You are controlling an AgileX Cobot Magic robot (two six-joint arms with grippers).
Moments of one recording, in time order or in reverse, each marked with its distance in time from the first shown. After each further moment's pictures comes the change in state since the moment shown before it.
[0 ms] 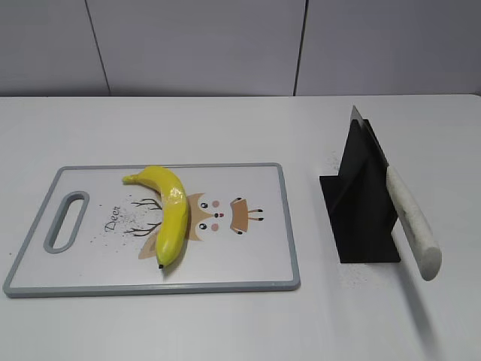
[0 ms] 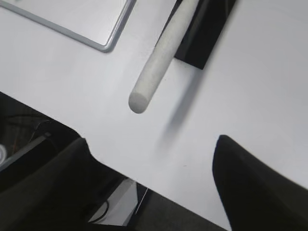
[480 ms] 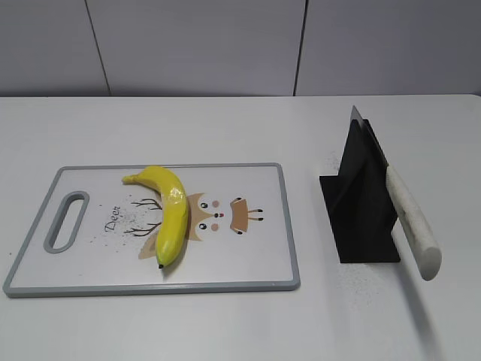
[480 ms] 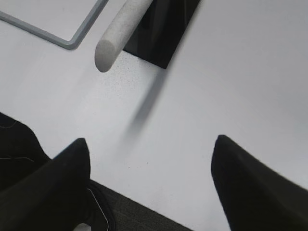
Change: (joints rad) left arm 0.000 0.000 0.000 -0.001 0.000 0.000; right arm 0.000 -0.495 0.309 -0.111 -0.079 -0.016
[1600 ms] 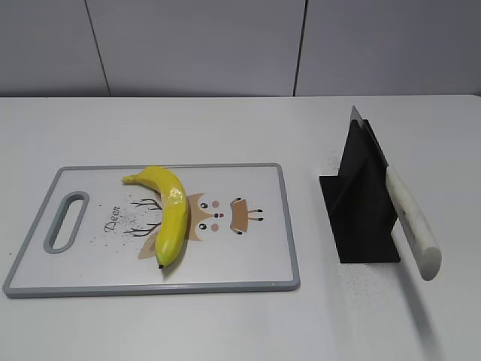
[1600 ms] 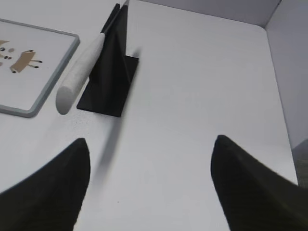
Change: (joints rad) left arm 0.000 0.000 0.006 -0.003 0.003 0.000; right arm -0.231 -0.372 0.013 0.017 0.020 -0.001
